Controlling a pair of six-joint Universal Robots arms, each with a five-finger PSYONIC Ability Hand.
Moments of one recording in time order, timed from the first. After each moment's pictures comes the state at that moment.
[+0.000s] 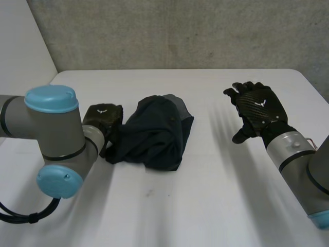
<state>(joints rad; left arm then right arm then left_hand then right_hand) 4.23 -2.11 -1.38 3.20 -1.68 3.27 1.89 -1.37 1.82 -0.44 1.36 2.86 1.09 1.18 1.17 1.19 0.98 0.21 0.22 0.21 0.24 0.07</state>
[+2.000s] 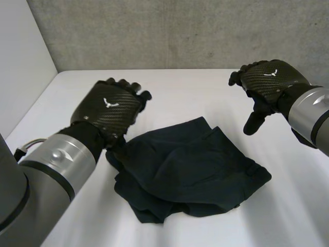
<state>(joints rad) 4.01 -1.61 -1.55 3.01 -1.69 3.53 1.96 -1.45 1.36 0.35 1.44 2.74 0.23 0.21 0.23 0.22 0.05 0.27 0.32 0.30 0.30 0.13</state>
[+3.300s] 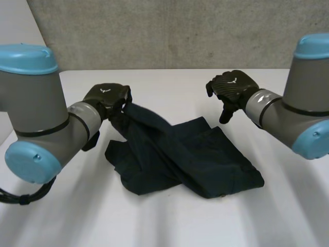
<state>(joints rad) 4.23 -2.01 -1.25 2.97 -1.54 3.23 1.96 -1.00 1.05 0.21 1.31 2.68 1.12 1.19 1.19 1.19 0.96 0.45 0.52 0.52 0.52 0.35</state>
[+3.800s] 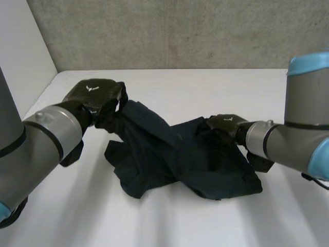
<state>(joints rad) 4.18 -1.71 -1.42 2.88 -1.58 3.23 1.96 -1.02 1.21 0.42 1.23 2.93 1.12 1.19 1.19 1.20 0.96 0.28 0.34 0.32 0.32 0.15</state>
